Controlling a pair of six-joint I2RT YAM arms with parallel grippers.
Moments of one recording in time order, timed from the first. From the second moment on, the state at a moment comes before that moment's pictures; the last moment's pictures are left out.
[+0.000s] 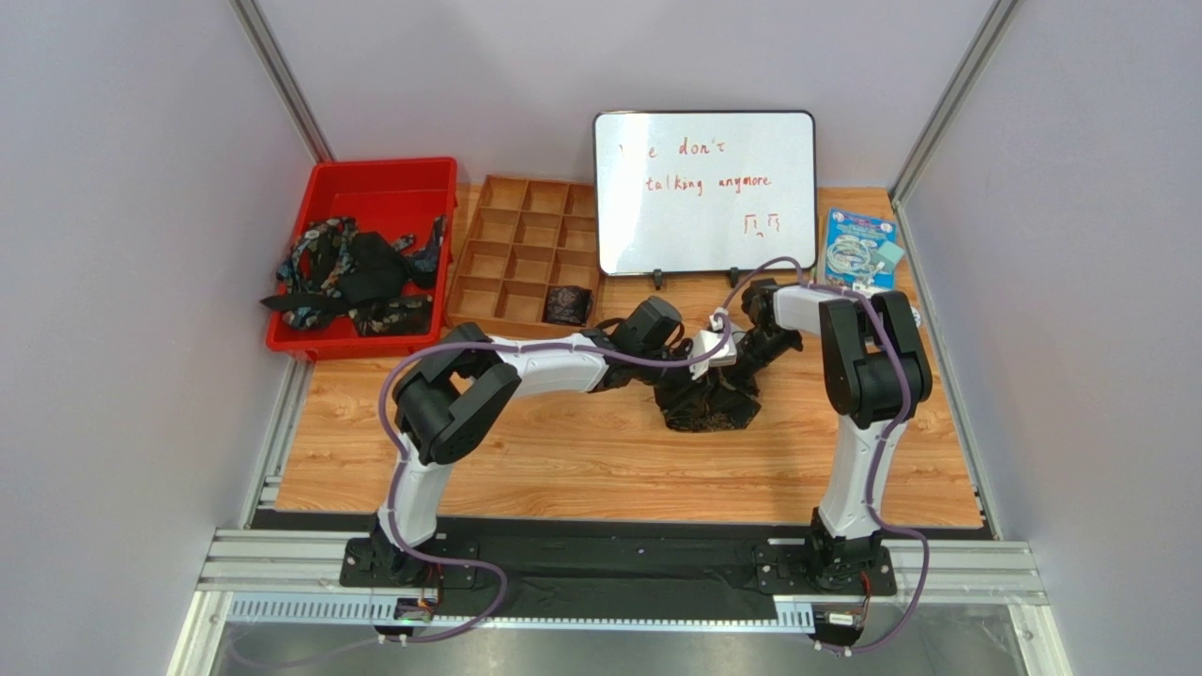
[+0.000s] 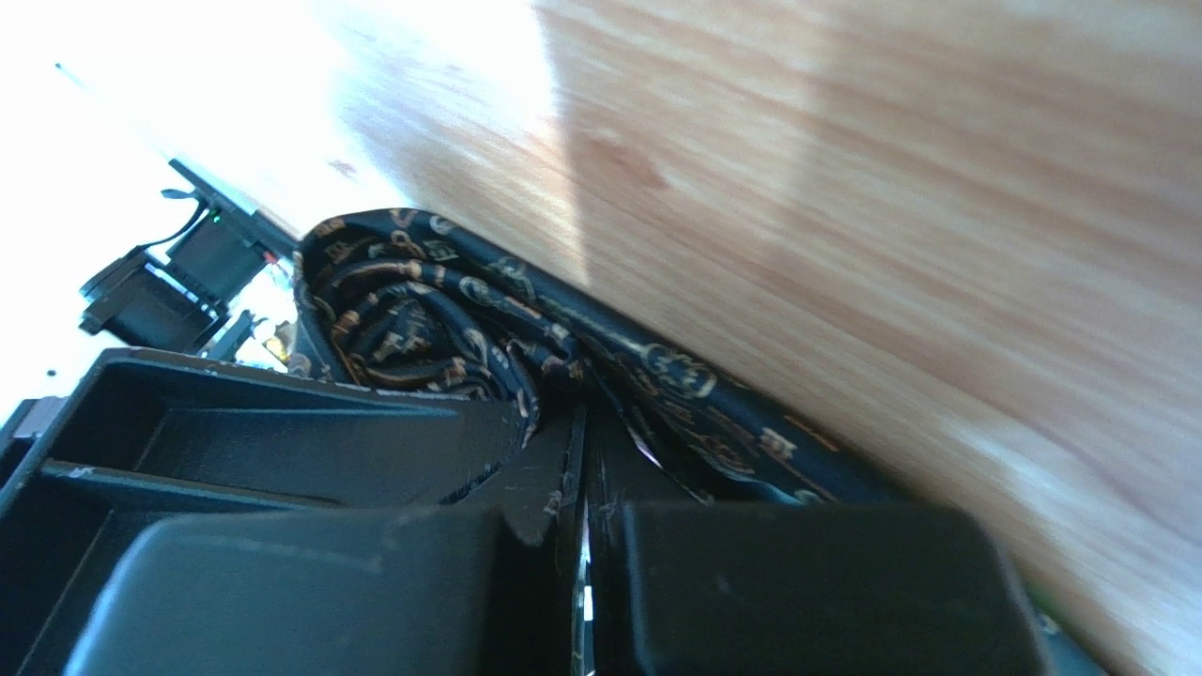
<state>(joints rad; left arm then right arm) -0.91 2.05 1.31 0.01 0.56 0.25 0.18 2.02 1.18 -0.87 -0.72 0.18</state>
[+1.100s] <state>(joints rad) -1.00 2.08 1.33 -0.02 0.33 0.38 0.09 1.88 1.24 -1.05 -0.76 -0.02</state>
